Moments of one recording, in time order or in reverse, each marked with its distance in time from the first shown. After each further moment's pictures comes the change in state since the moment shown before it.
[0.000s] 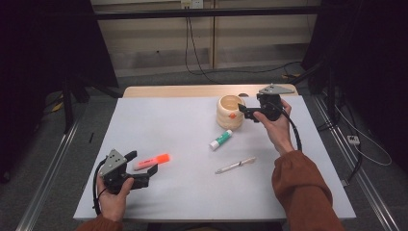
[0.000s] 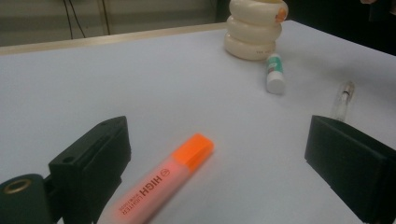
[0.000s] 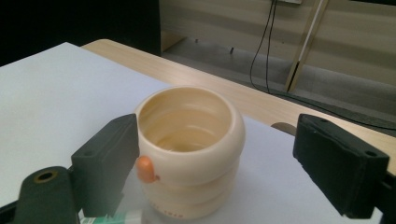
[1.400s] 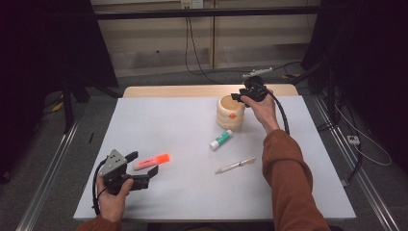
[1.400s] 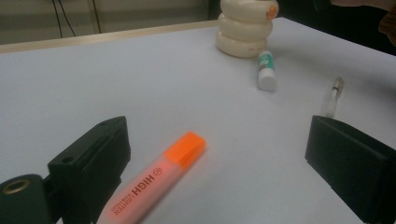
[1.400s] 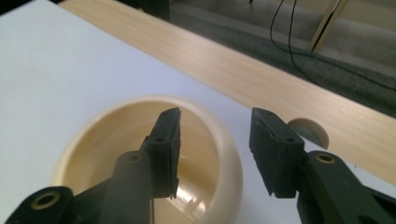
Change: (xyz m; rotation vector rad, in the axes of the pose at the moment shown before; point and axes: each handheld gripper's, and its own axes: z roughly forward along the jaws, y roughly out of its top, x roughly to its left) left arm -0.001 0.001 -0.001 0.012 -0.035 0.009; right arm -0.025 0.028 0.080 0.223 0.078 -0.008
